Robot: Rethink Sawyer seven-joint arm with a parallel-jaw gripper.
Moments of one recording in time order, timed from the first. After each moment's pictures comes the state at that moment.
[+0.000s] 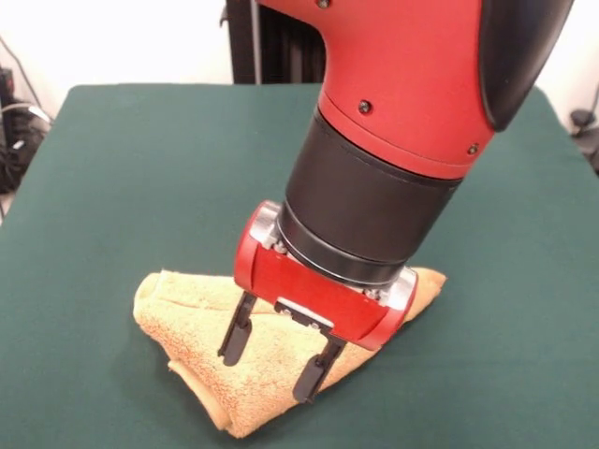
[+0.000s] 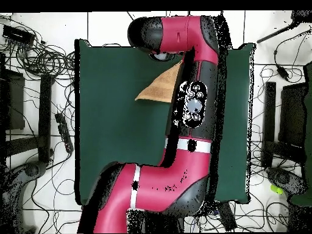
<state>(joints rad) -0.08 0.05 -0.07 0.09 -0.31 1.25 2.06</state>
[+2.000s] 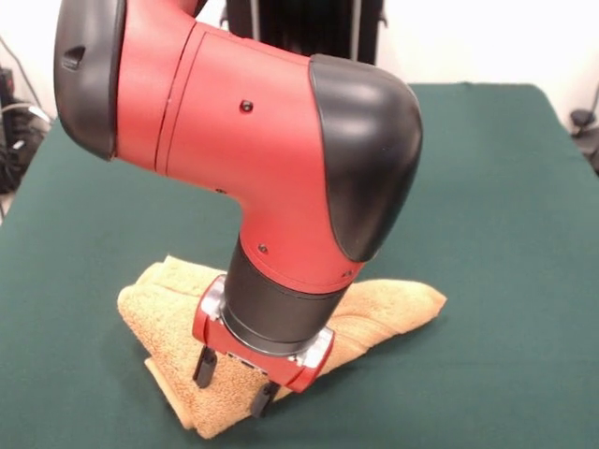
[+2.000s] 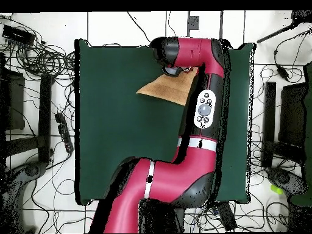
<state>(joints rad) -0.15 0.20 -0.07 0.07 -0.26 1.26 2.06</state>
